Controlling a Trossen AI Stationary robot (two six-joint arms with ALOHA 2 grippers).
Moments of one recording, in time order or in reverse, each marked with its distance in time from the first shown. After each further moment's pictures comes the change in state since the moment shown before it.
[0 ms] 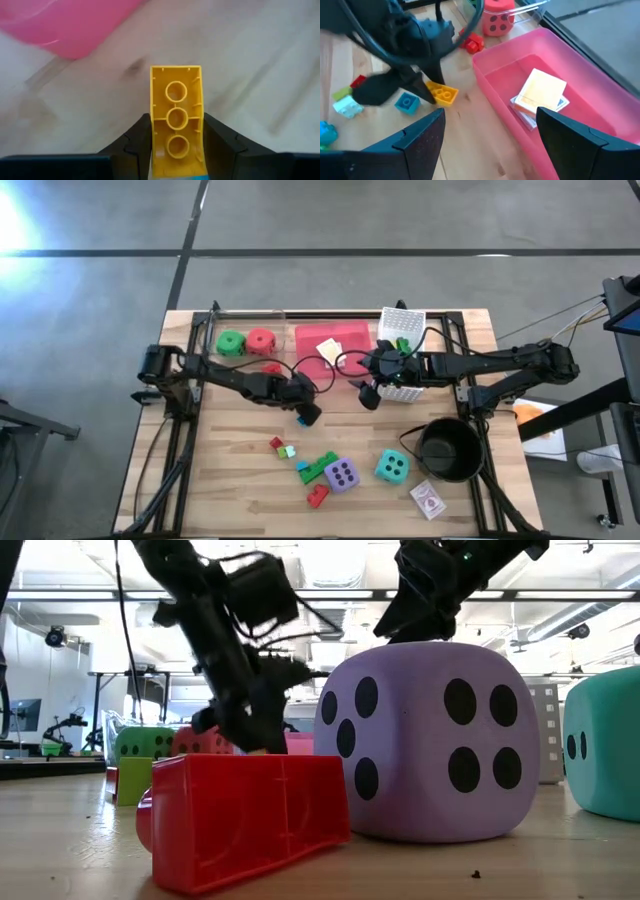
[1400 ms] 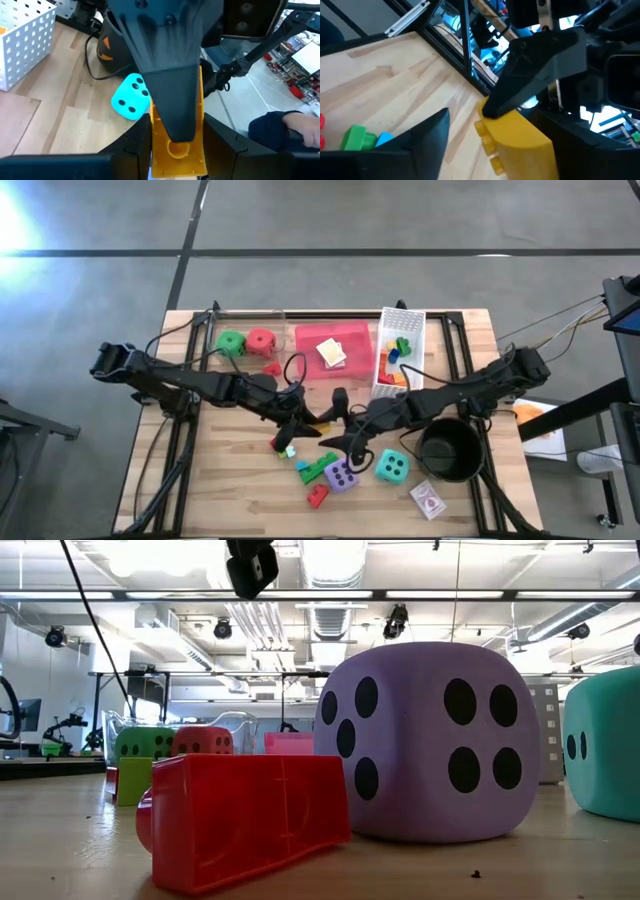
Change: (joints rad) left arm -0.169 -0.379 0.000 0.360 0.393 0.228; right arm 0.327 0.283 0.185 0.456 -0.130 -0.906
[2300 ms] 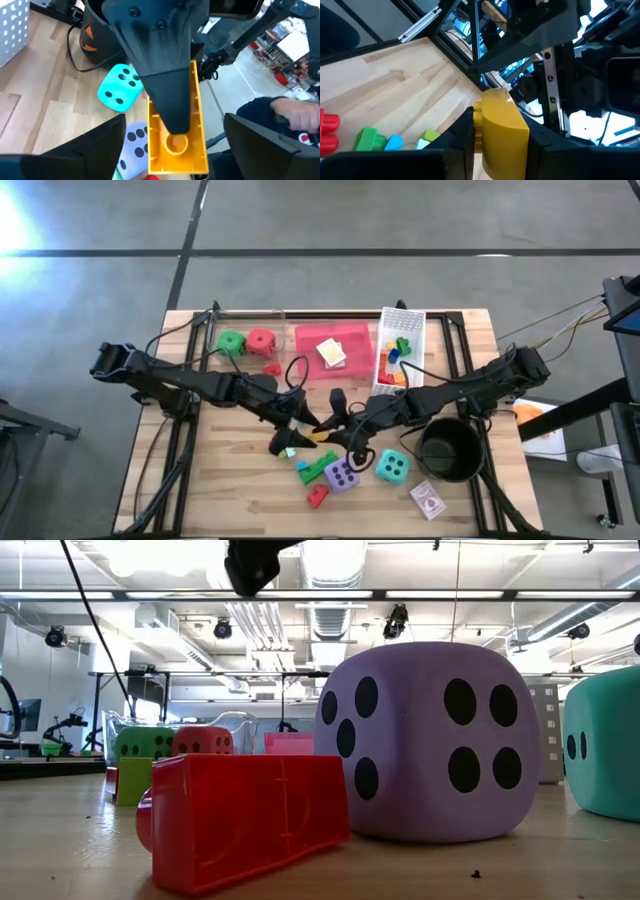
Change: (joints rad) left arm 0.000 0.000 0.000 -0.013 0.085 0.021; right arm -0.014 -0.001 0.024 -0.039 -0.086 -0.001
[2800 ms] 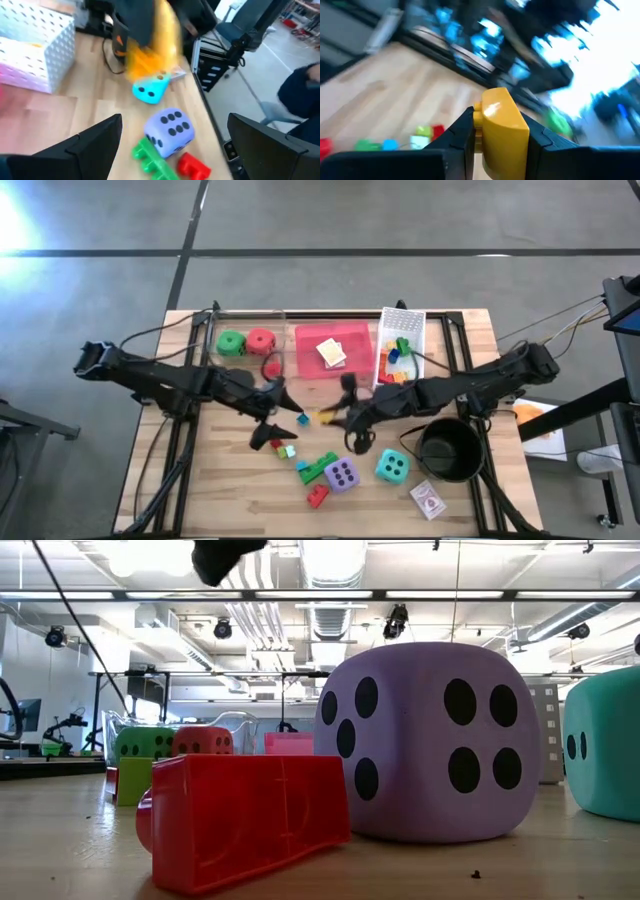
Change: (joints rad) left arm -0.017 -0.210 -0.060 -0.204 -0.147 0.189; right arm -0.038 -0.095 0.003 -0.108 0.115 0.260
